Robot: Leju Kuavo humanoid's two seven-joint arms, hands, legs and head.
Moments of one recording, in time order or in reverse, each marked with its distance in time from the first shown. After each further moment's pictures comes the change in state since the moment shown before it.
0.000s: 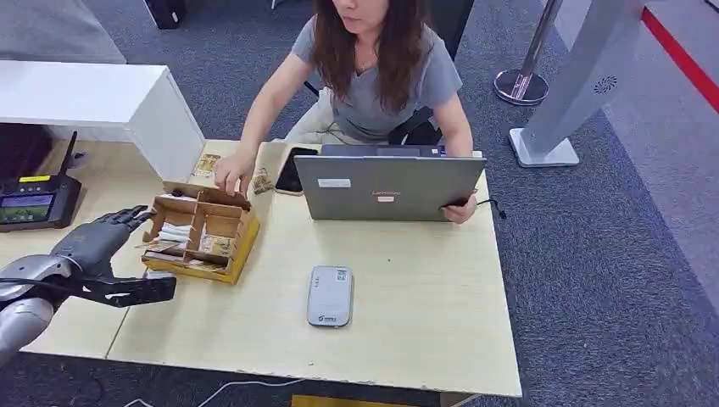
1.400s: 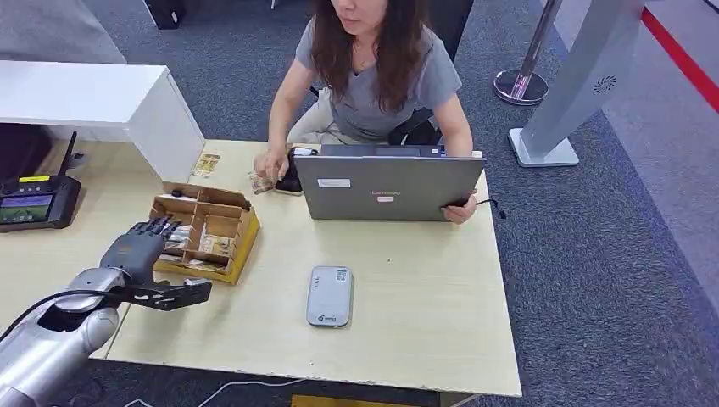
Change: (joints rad) left arm -0.018 -0.265 -0.003 0.314 -0.308 0.189 0.007; right arm -0.016 0.000 0.000 0.000 0.037 0.019 0.016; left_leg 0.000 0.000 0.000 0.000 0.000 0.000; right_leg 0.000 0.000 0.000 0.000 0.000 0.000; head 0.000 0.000
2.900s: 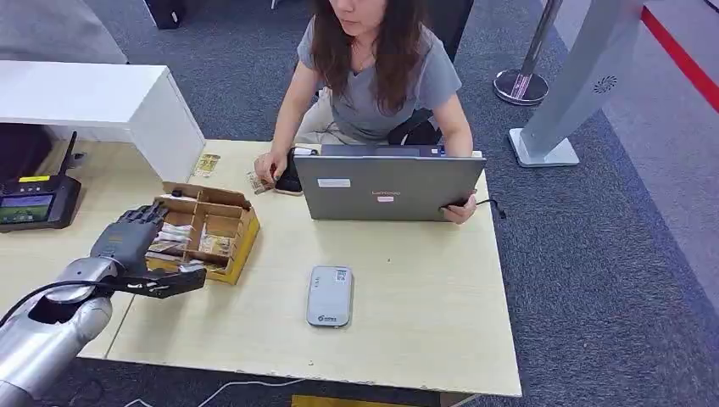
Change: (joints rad) left arm -0.003 -0.006 0.064 -0.027 -0.023 -0.024 0.003; right arm 0.004 0.000 0.000 0.000 0.001 -0.006 -0.002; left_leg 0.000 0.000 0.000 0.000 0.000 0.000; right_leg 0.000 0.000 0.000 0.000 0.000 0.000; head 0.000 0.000
